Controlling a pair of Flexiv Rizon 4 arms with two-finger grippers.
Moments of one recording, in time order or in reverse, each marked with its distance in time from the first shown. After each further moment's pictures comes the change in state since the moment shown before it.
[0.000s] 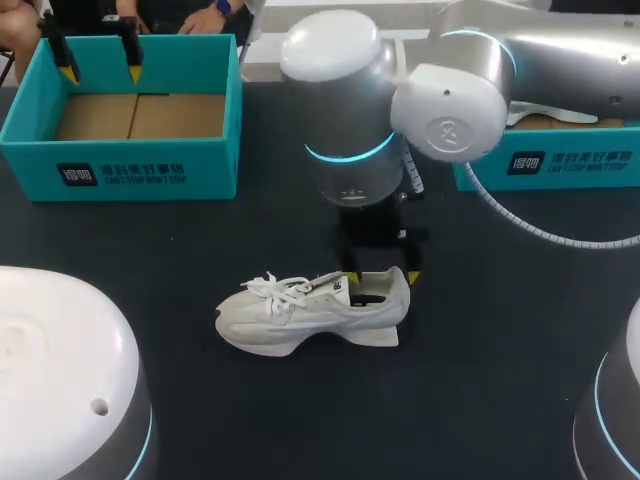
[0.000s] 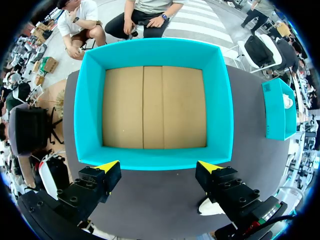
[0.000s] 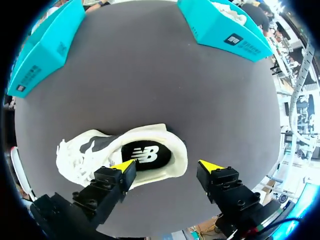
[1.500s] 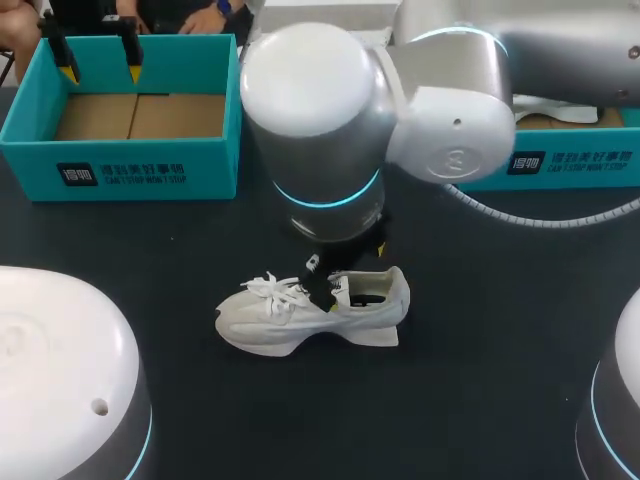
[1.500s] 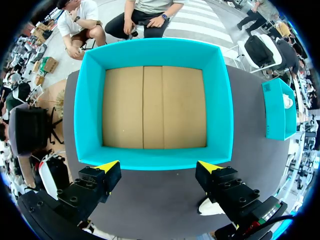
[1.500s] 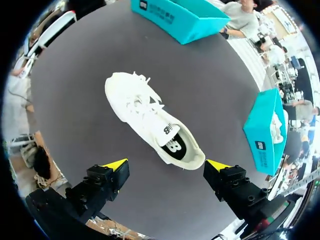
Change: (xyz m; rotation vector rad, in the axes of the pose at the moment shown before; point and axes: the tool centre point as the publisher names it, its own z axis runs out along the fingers) left arm 0.000 0.000 0.000 0.000 0.000 0.000; right arm 0.020 -0.041 -0.059 -0.258 -0.023 -1.028
